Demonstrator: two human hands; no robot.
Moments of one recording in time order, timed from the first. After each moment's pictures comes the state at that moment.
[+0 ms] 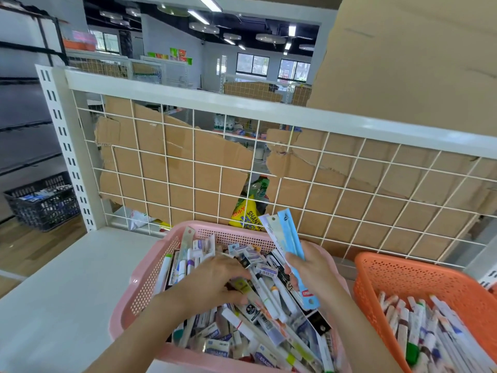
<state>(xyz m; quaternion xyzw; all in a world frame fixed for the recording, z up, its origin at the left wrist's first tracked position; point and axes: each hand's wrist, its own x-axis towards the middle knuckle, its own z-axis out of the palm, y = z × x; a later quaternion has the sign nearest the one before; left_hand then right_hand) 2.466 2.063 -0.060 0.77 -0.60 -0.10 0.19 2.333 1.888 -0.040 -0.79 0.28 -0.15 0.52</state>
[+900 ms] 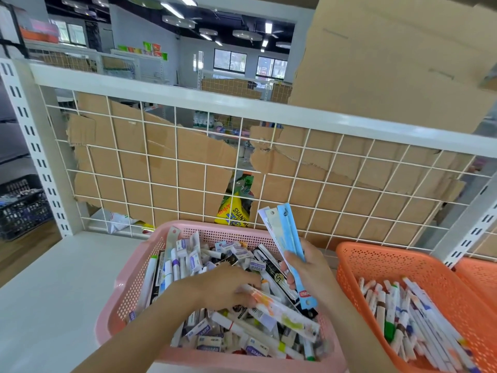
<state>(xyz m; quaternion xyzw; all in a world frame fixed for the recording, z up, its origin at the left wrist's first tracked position) 2.451 2.032 -0.054 0.70 -0.66 -0.23 0.15 2.306 1.902 -0.032 -0.76 0.29 -0.22 0.54</state>
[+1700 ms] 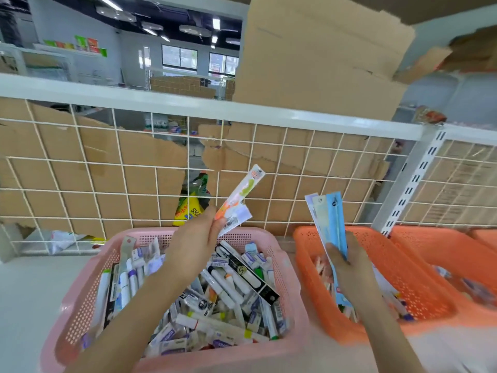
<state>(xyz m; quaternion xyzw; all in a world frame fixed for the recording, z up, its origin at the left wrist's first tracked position) 2.433 2.007 -0.009 0.75 -0.54 0.09 0.38 2.201 1.880 -0.014 -0.75 0.43 -0.39 0.32</state>
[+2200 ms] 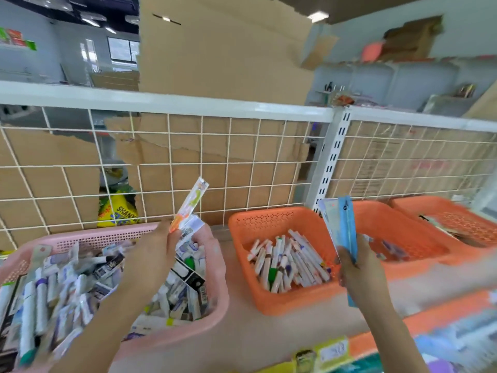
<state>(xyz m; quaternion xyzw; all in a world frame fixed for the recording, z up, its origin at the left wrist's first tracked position) 2.363 1.978 -0.029 0.80 -0.49 0.07 0.35 2.054 1.848 -0.030 -0.71 0.53 -0.42 0.19</state>
